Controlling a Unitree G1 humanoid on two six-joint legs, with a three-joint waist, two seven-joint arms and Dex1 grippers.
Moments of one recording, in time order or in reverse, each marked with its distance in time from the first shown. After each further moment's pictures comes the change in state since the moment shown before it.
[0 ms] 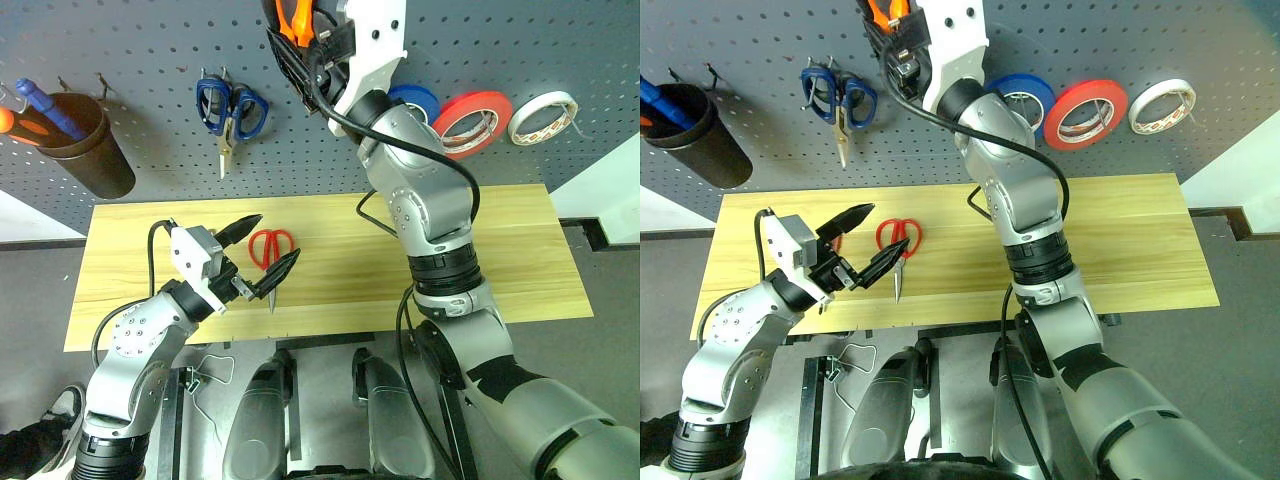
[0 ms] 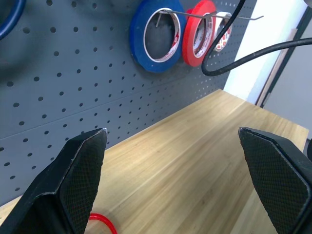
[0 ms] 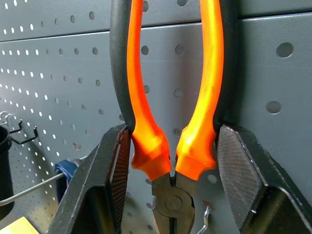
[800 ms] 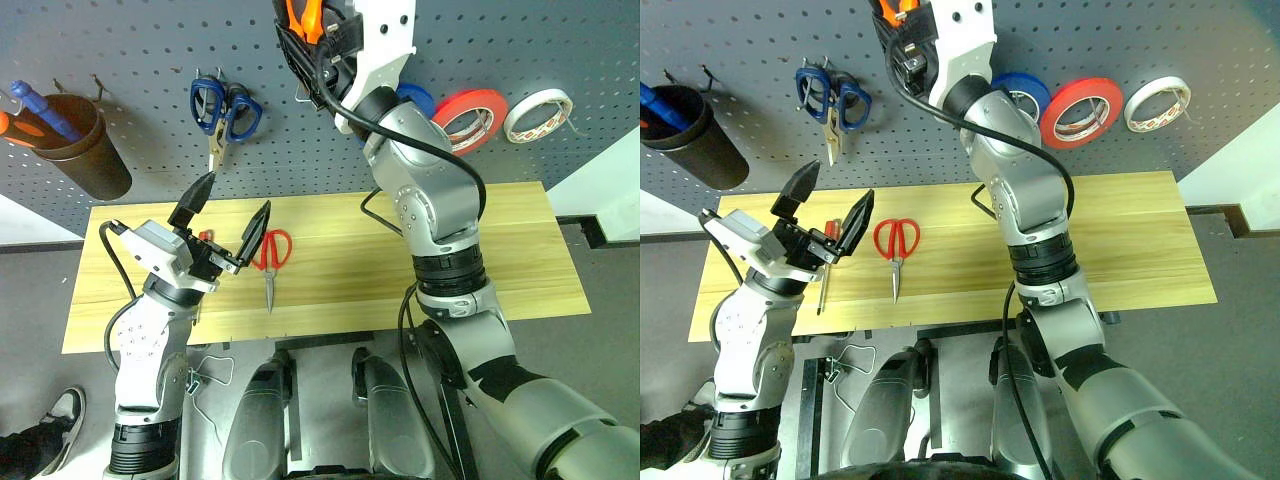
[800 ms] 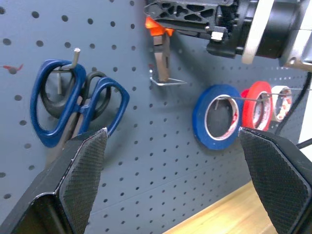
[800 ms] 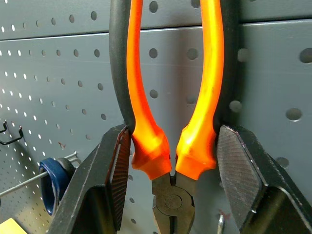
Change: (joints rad) left arm -0.044 -0.182 0.051 0.130 0.115 -0.434 0.105; right arm 0.012 -0.007 -0.011 -0.042 -0.001 0.048 -0.021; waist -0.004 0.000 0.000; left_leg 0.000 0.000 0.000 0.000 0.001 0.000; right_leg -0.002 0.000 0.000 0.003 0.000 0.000
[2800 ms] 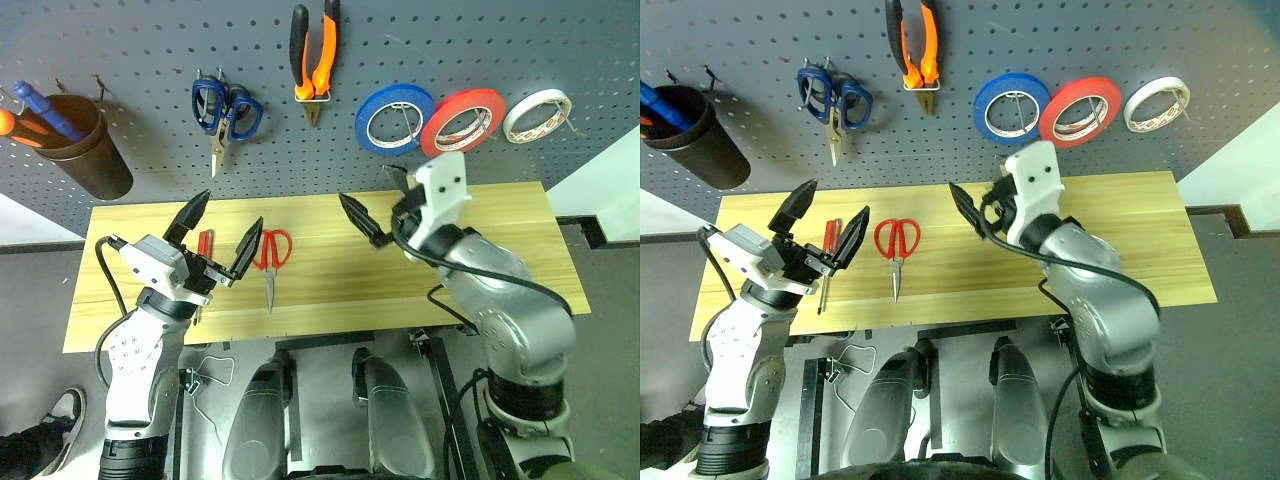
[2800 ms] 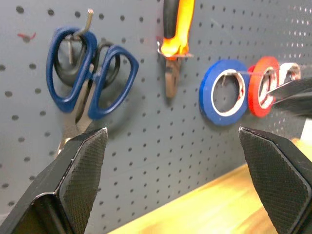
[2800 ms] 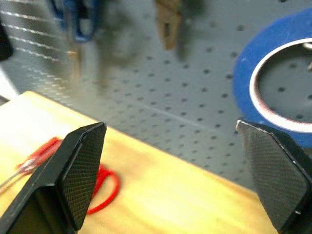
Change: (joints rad) left arm 0.123 0.054 0.039 -0.026 -0.008 0.119 0.082; right arm 0.742 -0.294 -0.081 -0.830 0.255 0.566 0.172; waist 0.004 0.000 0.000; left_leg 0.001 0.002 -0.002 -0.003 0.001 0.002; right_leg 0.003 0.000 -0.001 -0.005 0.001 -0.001
